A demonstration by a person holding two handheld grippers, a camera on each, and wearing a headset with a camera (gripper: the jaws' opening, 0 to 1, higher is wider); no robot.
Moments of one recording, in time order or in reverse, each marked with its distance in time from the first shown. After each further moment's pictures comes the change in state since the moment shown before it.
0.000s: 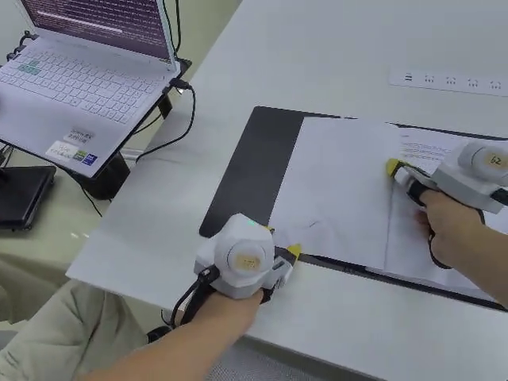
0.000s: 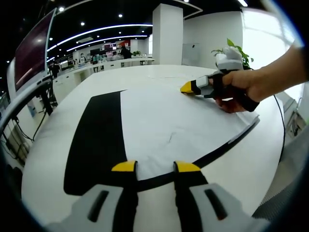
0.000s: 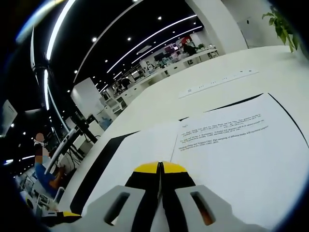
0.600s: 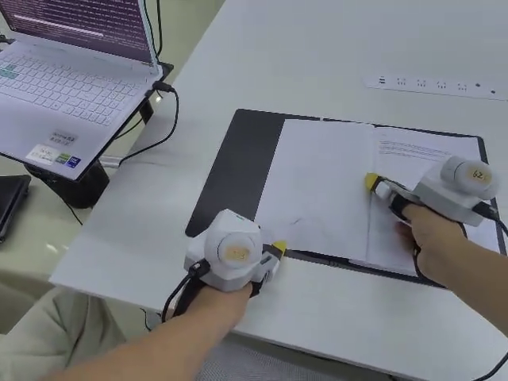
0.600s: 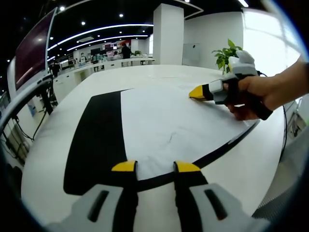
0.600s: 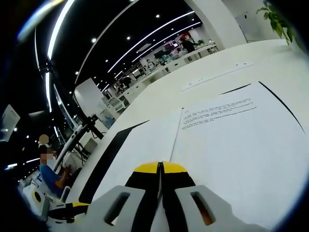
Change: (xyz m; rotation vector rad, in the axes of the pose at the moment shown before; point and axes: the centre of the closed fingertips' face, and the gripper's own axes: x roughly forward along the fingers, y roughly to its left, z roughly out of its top) left arm -0.002 0.003 0.001 -0.003 0.000 0.000; right arm -0.025 0.012 -0.021 0.039 0.025 0.025
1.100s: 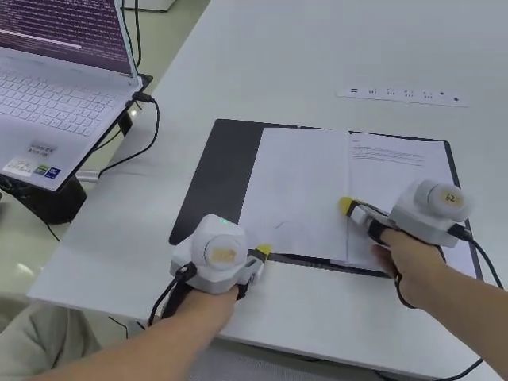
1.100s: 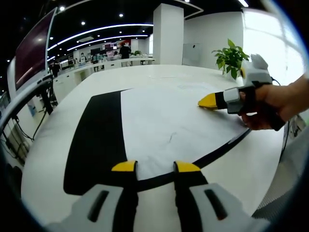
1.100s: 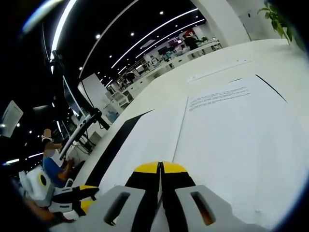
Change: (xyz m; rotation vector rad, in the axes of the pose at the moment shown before) left arm 0.002 0.000 0.000 -0.002 0.000 0.000; right arm -0.023 0.011 -0.031 -0.037 0.045 0.036
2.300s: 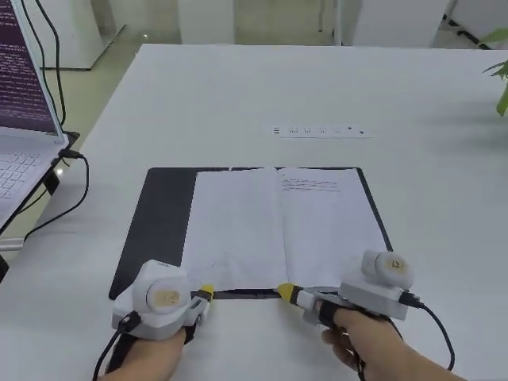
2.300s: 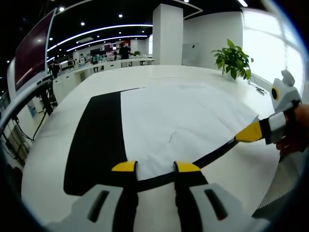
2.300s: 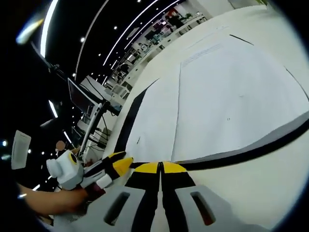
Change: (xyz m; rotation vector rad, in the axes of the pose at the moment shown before) left arm -0.010 -0.002 0.000 0.005 -0.002 -0.002; right arm -0.074 0.031 -0.076 0.274 0.143 0.036
